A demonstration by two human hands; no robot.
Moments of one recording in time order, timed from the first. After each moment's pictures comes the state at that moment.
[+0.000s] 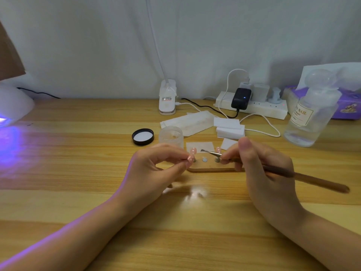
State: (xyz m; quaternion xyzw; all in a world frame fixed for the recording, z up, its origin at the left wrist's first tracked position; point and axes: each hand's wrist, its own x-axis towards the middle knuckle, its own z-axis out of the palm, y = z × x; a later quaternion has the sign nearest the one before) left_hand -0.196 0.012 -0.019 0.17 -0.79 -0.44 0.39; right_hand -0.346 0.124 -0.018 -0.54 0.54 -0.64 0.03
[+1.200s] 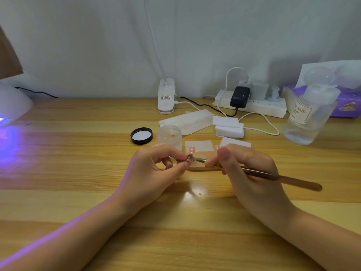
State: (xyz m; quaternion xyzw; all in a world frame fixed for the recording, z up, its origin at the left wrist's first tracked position) left_hand -0.198 0.011 -0.020 0.19 -0.81 -0.40 0.38; right_hand -0.340 0.121 -0.017 -0.61 0.54 -0.59 0.03
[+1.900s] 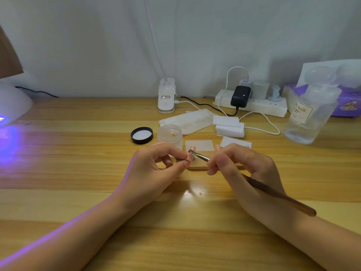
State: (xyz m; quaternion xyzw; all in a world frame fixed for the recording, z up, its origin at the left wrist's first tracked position) left_hand -0.198 0.012 -0.019 0.20 -0.81 -0.40 0.38; right_hand -0.340 0.124 -0.017 -0.61 0.57 -0.55 0.03
